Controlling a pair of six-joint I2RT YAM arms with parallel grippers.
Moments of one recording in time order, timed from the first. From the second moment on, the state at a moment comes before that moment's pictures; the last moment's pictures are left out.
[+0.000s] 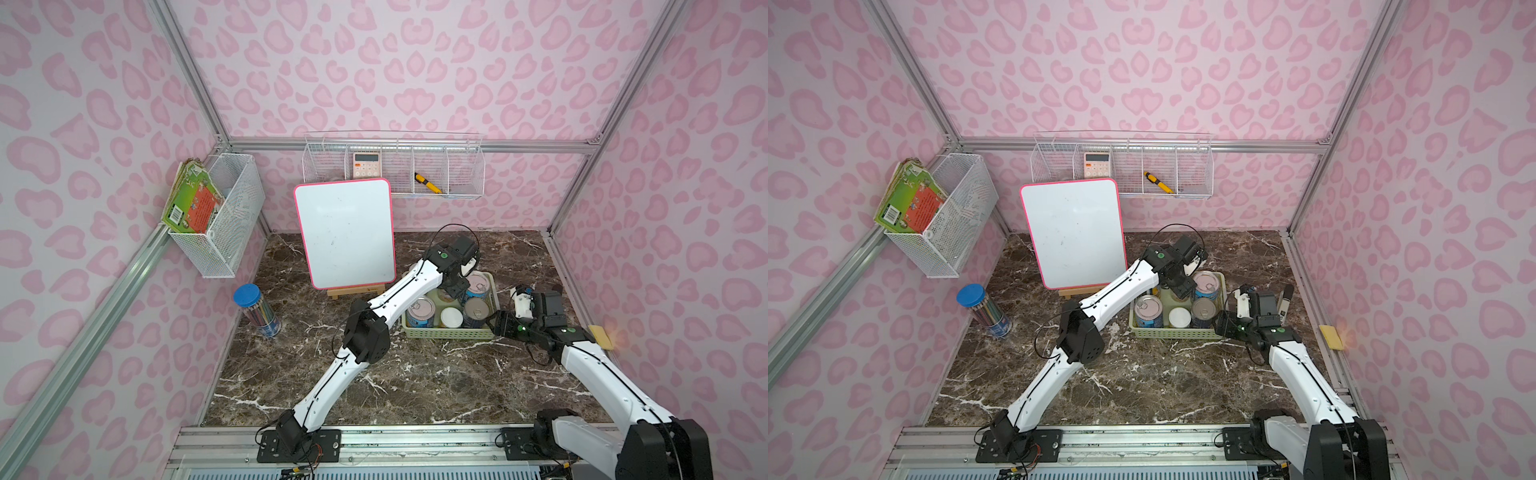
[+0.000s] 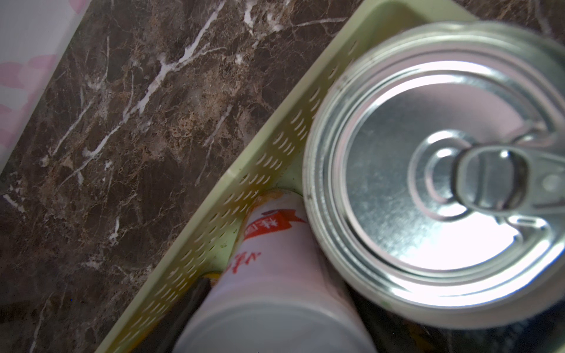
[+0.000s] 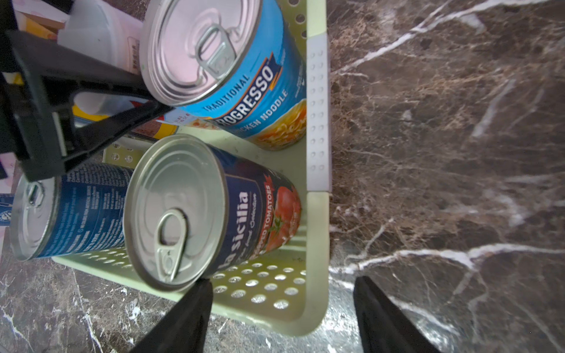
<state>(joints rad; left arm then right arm) -0.79 2.59 2.65 -1.13 -0.14 0.16 0.14 1.08 0.61 -0.40 -0.30 0.32</state>
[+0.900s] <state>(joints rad) -0.78 2.54 2.57 -1.01 -0.28 0.17 0.15 1.09 0.59 -0.38 -0.30 0.32</state>
